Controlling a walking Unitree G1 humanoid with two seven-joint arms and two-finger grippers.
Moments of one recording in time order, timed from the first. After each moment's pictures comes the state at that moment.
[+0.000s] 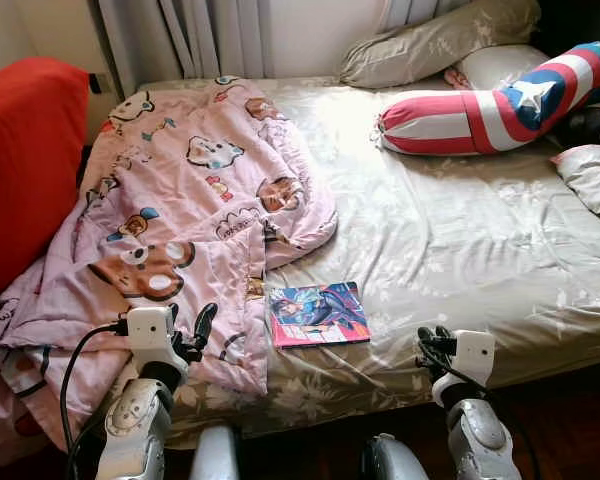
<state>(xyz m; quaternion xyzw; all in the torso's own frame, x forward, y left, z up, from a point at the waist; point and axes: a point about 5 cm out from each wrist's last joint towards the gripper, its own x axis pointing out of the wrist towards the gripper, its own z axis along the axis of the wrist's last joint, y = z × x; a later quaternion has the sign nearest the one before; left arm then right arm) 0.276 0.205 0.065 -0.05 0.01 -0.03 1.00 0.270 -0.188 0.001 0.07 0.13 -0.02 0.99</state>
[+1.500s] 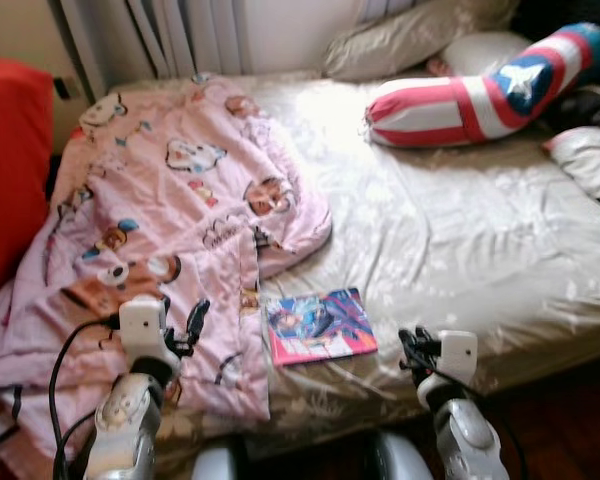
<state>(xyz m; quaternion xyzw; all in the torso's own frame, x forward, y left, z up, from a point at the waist) 0.279 0.196 0.067 -0.05 0.01 -0.05 1.00 0.266 -0.188 -0.001 0.08 0.12 0.02 0.99</state>
